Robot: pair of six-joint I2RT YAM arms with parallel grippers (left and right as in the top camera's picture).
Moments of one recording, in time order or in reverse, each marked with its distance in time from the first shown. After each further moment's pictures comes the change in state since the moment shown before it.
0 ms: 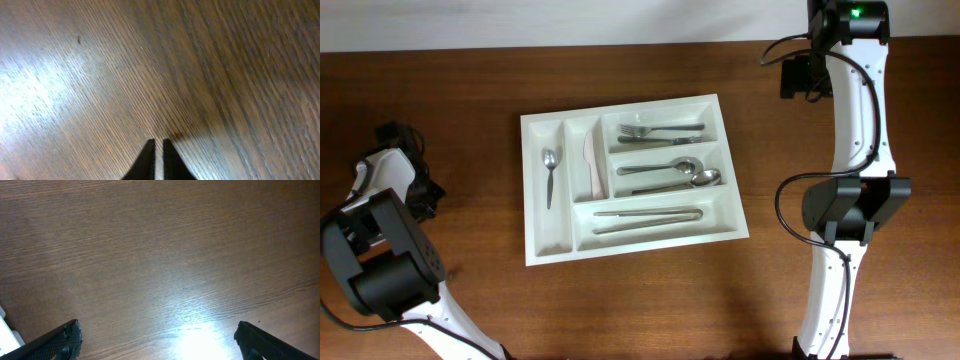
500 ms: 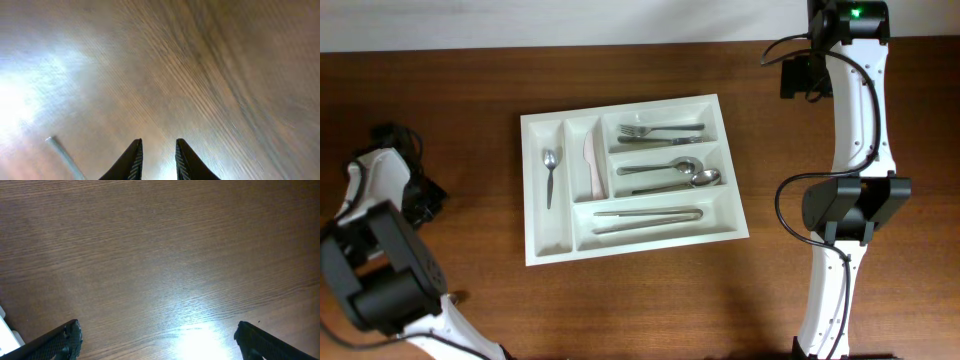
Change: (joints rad) left arm 0.000 -0.133 -0.006 -0.135 0.088 0.047; right arm 0.000 0.000 0.000 0.000 0.000 0.000
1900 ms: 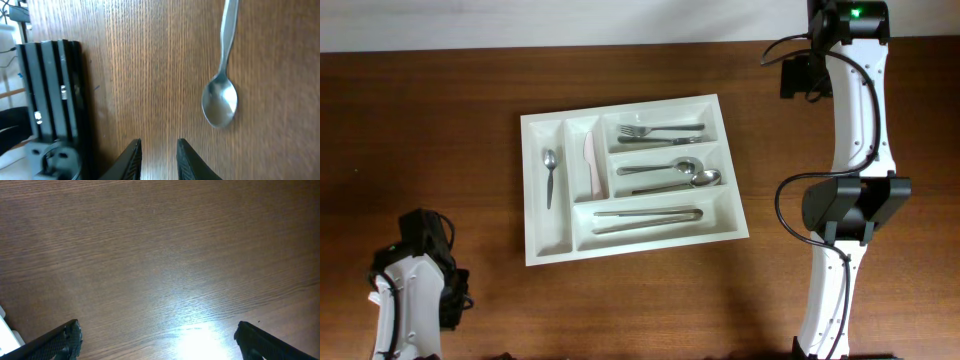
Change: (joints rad) left arm 0.000 -0.653 -0.700 -0.087 -0.051 -0.623; right arm 0.000 0.000 0.000 0.000 0.000 0.000
